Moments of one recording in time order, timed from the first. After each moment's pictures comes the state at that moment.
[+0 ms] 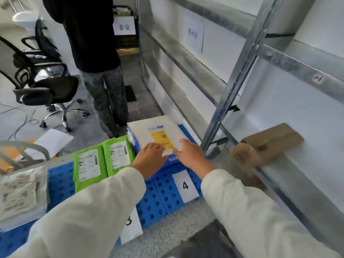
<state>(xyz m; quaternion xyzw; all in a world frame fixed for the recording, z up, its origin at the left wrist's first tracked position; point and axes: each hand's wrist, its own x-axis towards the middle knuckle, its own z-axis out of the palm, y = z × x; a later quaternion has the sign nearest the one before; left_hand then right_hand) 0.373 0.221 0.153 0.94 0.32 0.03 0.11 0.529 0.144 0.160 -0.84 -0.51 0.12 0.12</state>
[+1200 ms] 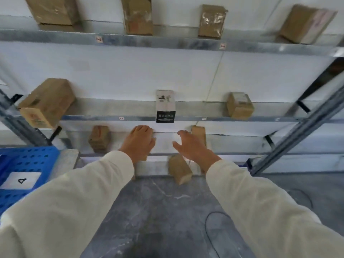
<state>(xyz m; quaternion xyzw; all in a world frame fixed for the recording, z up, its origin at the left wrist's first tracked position) 0.400 -0.350 0.228 0.96 -0.24 0.06 0.11 0.378 -0.553 0.210 -0.98 0.00 0.05 0.19</state>
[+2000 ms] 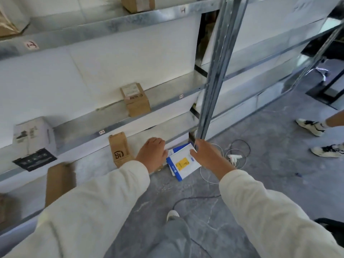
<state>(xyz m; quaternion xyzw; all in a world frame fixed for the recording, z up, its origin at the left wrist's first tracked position) 0.386 -0.794 0.151 0.87 -0.49 -0.05 0.05 0.260 -0.967 0.121 -0.91 0.34 0.07 0.24</state>
